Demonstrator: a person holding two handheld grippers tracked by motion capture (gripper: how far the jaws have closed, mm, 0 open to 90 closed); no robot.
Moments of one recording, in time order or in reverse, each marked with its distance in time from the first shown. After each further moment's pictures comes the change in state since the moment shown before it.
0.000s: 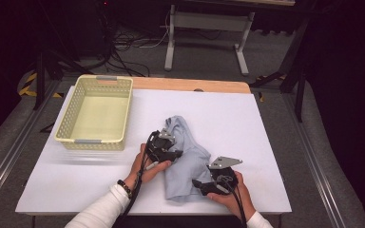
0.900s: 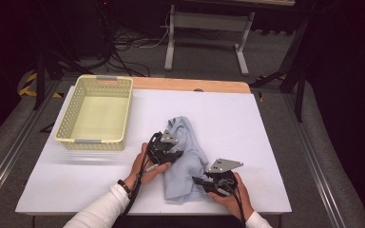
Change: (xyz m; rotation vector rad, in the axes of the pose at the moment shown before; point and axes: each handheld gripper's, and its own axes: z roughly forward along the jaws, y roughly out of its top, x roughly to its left) left arm -0.007 -0.001 -0.001 -0.018 0.030 0.096; right arm 0.003 -0.002 -0.002 -0.062 0.080 -0.078
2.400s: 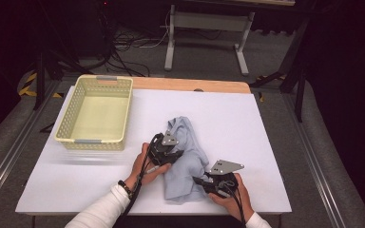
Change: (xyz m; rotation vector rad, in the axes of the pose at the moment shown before) left arm -0.006 0.001 -0.003 -0.017 0.045 0.063; right arm 0.004 -0.002 -0.002 -0.023 -0.024 -0.024
